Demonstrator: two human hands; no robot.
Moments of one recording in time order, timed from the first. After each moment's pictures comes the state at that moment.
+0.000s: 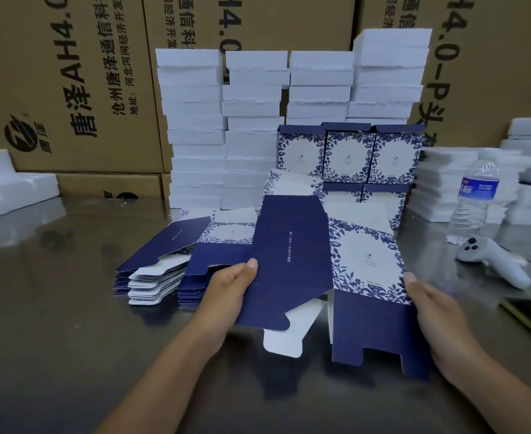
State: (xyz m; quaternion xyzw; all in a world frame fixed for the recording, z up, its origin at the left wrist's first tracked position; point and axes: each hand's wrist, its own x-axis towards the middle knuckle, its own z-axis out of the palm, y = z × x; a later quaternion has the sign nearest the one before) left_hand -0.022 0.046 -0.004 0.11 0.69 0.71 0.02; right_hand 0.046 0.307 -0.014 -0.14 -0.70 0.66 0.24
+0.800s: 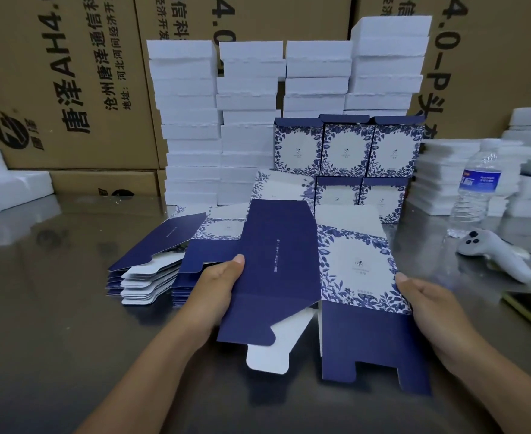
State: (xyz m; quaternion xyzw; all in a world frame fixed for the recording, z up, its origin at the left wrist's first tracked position) left_hand -0.038 0.038 -0.006 0.06 0.69 0.72 0.04; right_hand 0.040 0.309 -0.013 -0.12 -0.73 0.63 0.22
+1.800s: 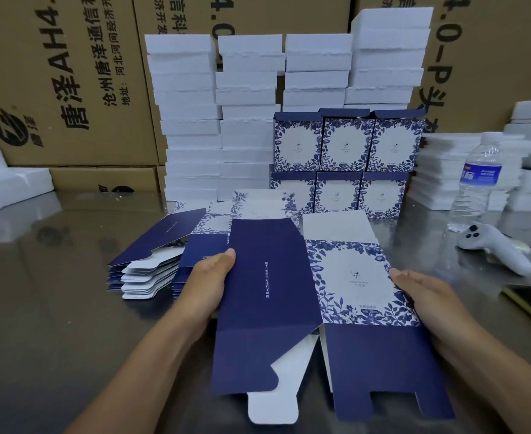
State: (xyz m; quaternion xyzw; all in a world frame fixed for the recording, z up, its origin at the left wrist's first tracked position) left_hand -0.036 0.032 -0.006 0.05 0.68 0.73 0.03; right_hand 0.042 0.307 -0.008 -0.13 -0.71 0.67 0.17
